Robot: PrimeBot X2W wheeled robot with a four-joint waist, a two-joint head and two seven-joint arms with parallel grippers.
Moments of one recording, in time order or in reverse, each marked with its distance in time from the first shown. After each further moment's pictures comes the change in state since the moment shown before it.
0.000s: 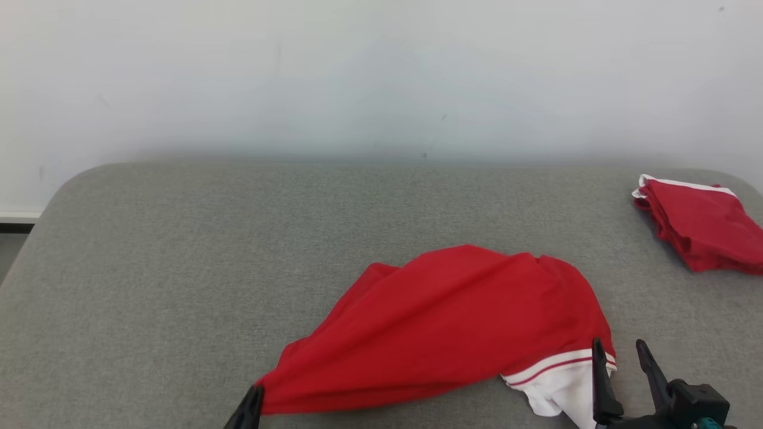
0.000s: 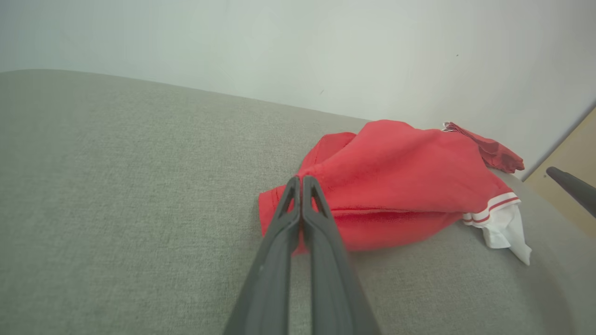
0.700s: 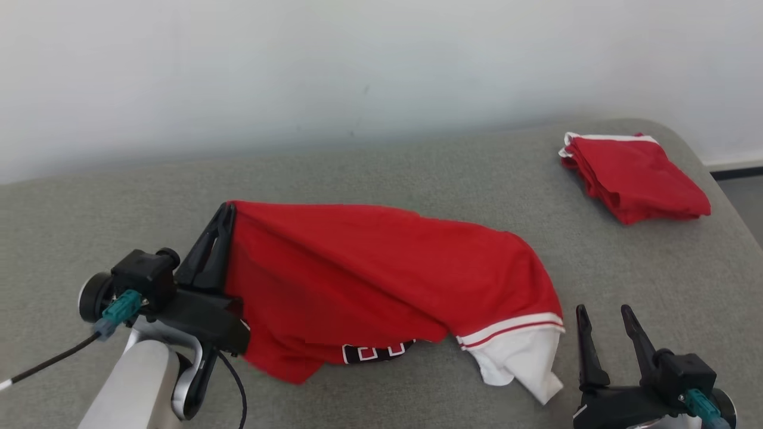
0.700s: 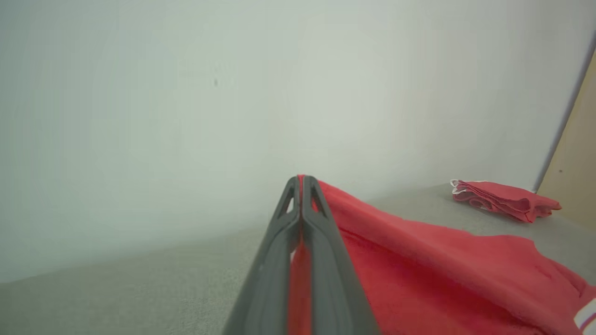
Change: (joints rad) left arm -0.509 -0.039 0.062 0.275 0.146 -0.004 0.000; right arm -0.075 0.000 0.042 -0.014 -0.023 0.000 0.000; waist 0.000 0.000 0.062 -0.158
